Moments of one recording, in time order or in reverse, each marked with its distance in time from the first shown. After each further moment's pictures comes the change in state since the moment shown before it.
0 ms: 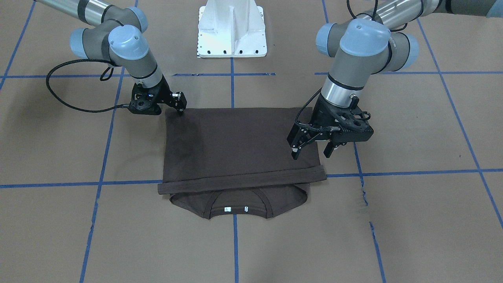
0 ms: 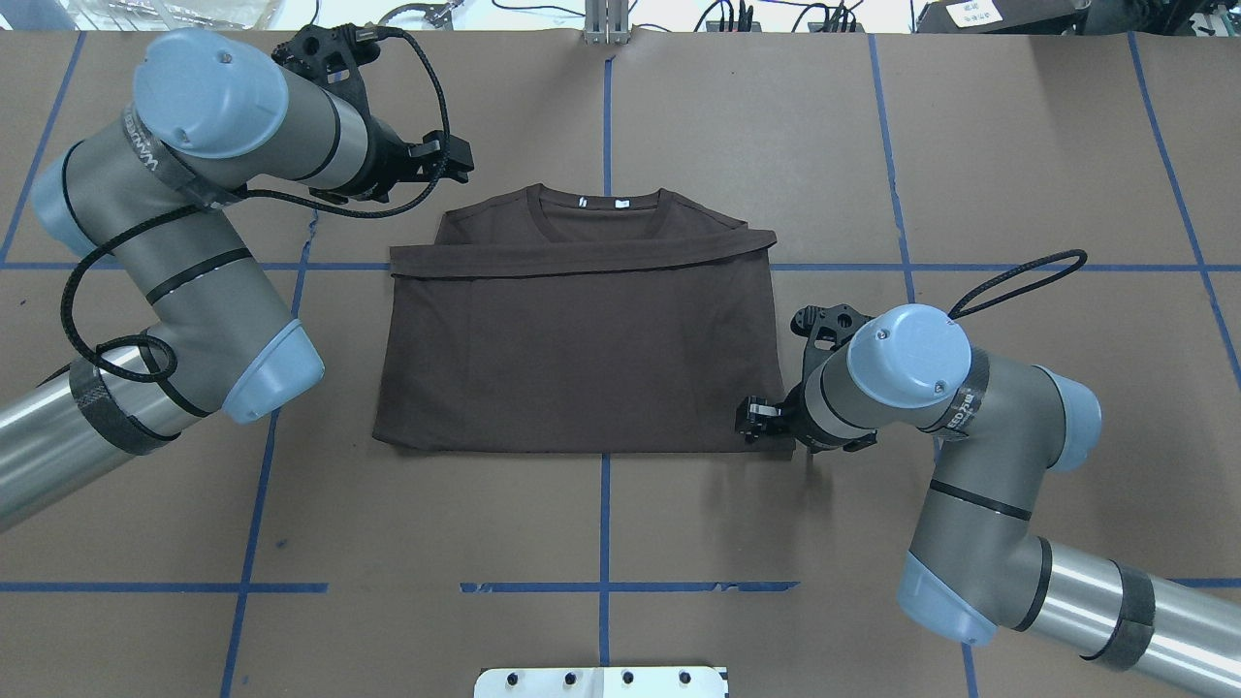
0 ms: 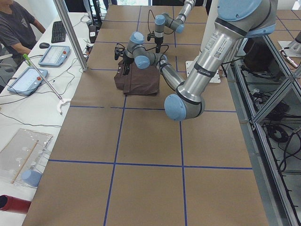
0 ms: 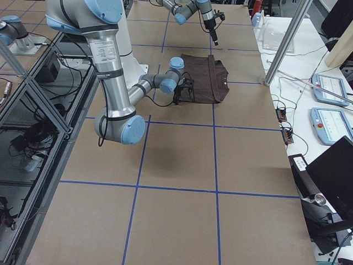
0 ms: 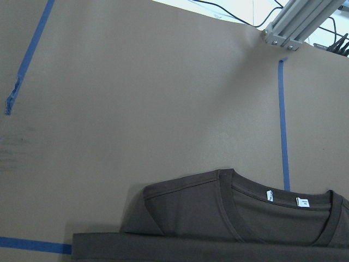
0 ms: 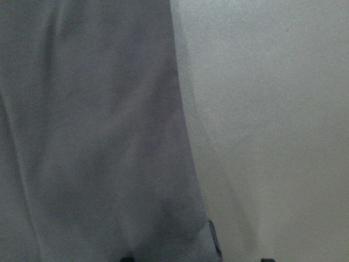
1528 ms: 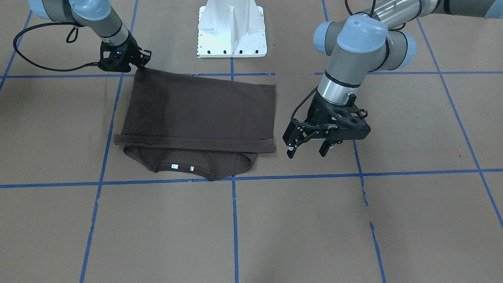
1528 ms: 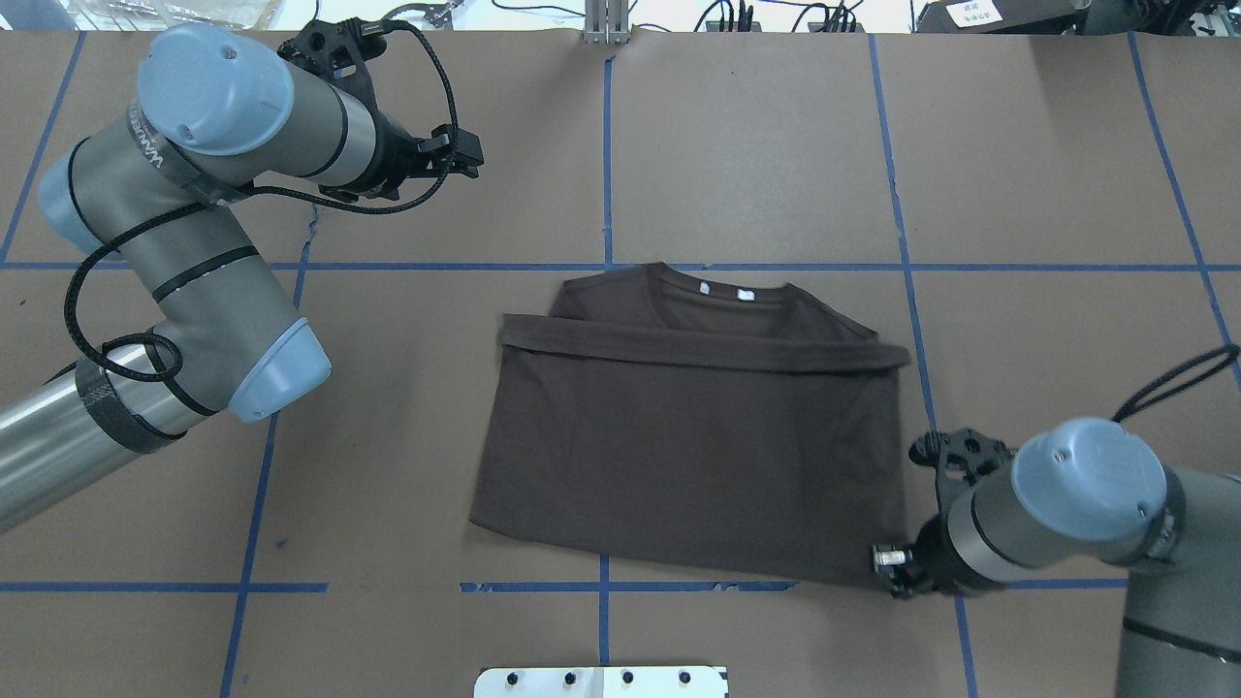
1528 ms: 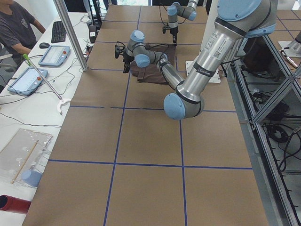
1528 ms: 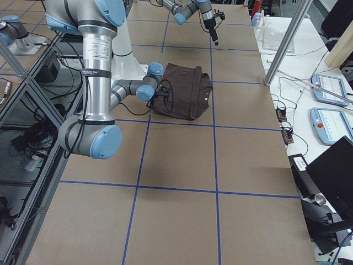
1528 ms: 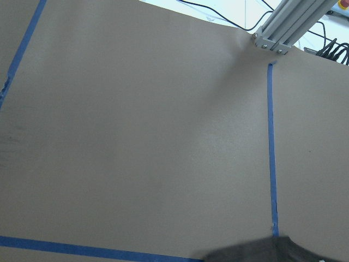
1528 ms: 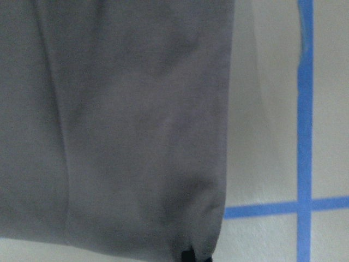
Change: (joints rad) left arm 0.004 -0.015 -0.003 -0.007 0.000 -0.032; right arm -0.187 -0.412 0.347 -0.002 0.103 0.089
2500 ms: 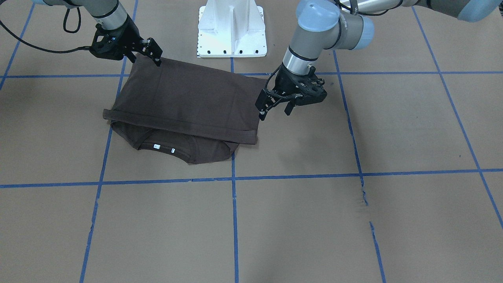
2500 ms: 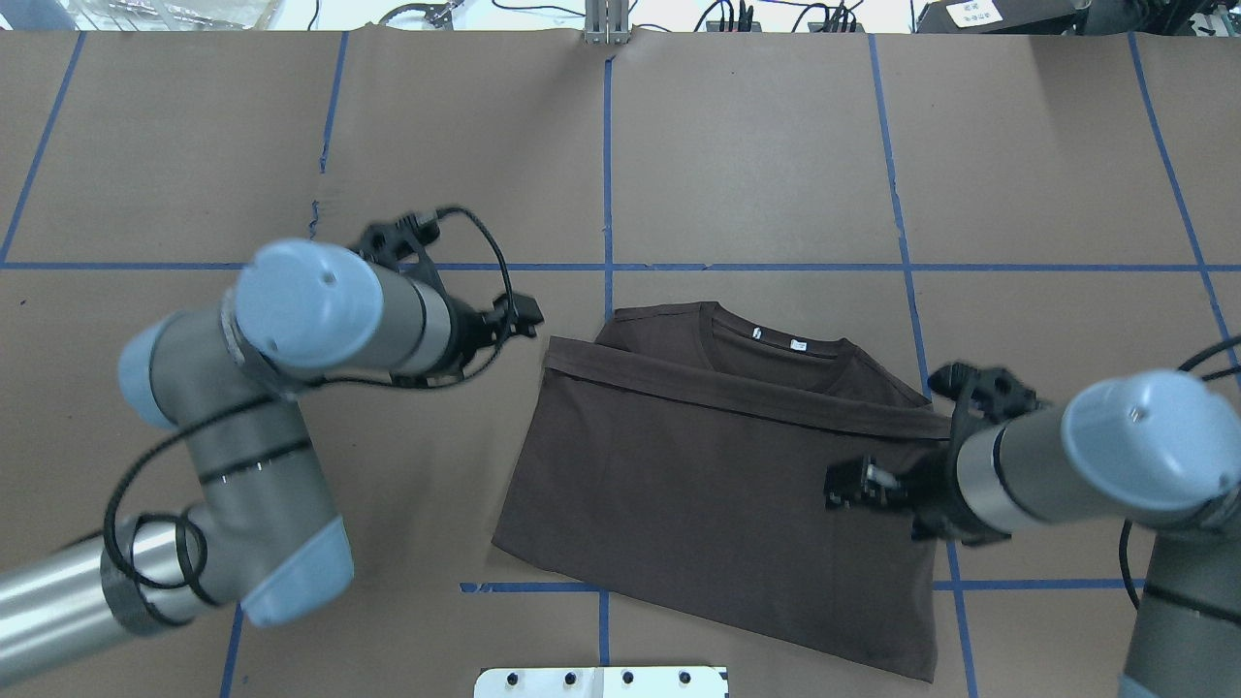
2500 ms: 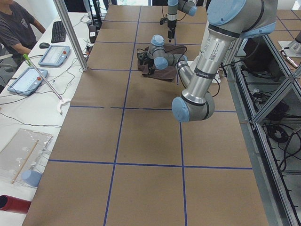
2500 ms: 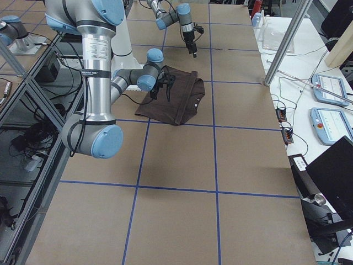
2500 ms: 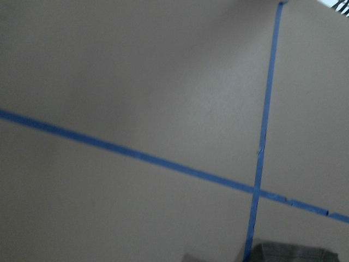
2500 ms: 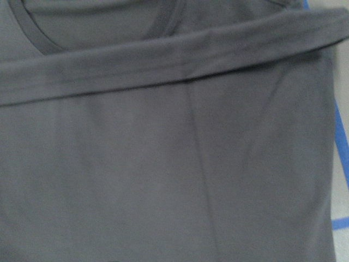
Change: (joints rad) left arm 0.301 0.094 -0.139 0.066 0.086 -0.436; right arm 0.181 0.113 0.082 0.002 -0.051 0.142
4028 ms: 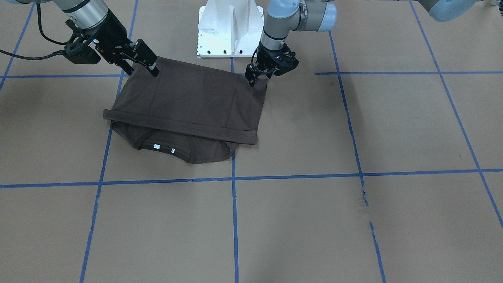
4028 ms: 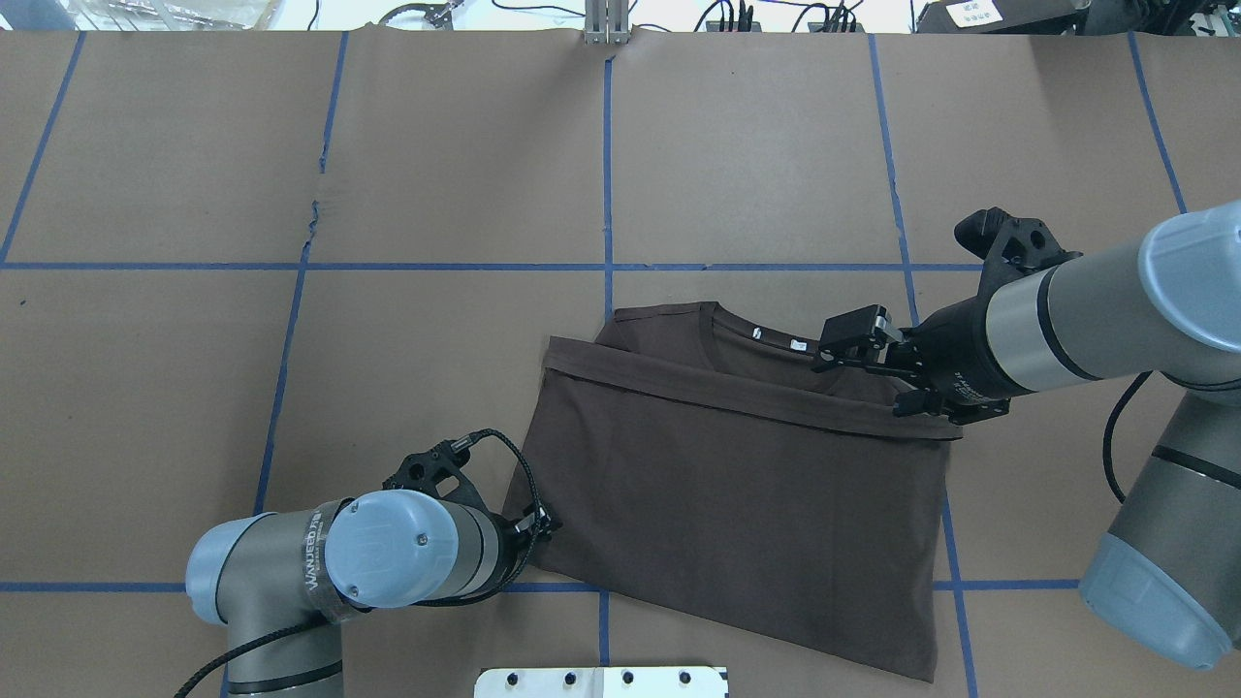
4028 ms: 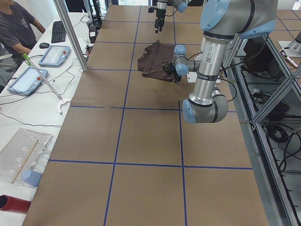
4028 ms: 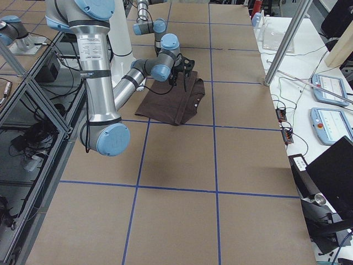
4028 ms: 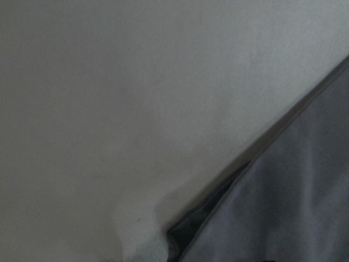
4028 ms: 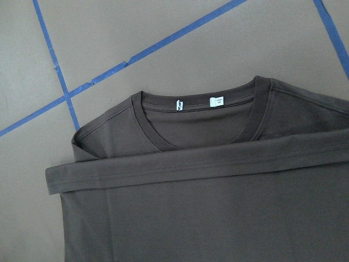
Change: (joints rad) left arm 0.280 0.062 -0.019 0.041 0.070 -0.298; right arm 0.187 0.125 -0.017 -0.001 0.079 -0.018
